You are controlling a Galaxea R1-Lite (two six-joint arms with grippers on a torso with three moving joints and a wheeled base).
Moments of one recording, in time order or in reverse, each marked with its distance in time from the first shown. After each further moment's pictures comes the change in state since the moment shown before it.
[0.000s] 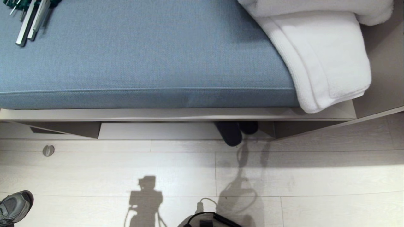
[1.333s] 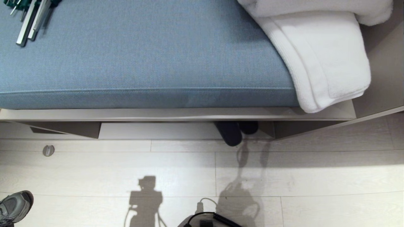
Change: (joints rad) left arm 0.000 0.000 0.000 -0.001 0.000 0.005; right arm 0.016 -0.175 0.244 -0.103 0.147 -0.046
